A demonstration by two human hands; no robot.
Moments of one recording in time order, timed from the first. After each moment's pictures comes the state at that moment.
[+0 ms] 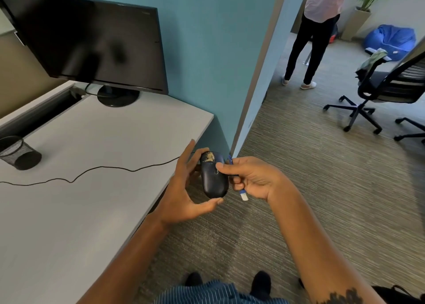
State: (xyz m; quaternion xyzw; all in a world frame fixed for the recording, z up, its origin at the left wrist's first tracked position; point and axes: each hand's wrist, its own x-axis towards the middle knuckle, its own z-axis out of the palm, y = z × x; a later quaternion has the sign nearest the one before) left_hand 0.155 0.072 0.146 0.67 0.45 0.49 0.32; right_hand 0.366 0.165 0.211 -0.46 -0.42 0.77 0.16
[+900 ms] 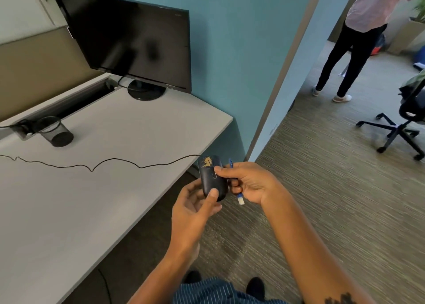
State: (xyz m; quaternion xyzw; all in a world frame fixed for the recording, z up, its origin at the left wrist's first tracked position) left_hand 0.239 0.010 0.157 0.17 0.56 0.68 0.45; right_hand 0.350 0.171 0.194 -0.47 -0.41 0.77 0.14
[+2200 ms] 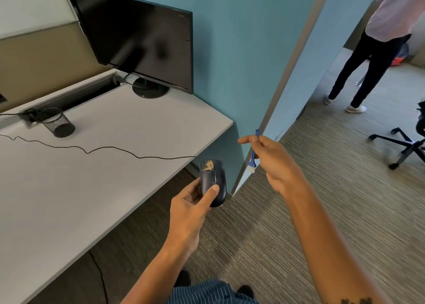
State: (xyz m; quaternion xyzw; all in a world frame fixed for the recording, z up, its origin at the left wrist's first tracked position) left_hand 0.275 0.052 0.166 0.15 0.59 0.66 0.44; right_hand 0.407 0.236 0.241 -0.51 -0.63 0.54 0.21
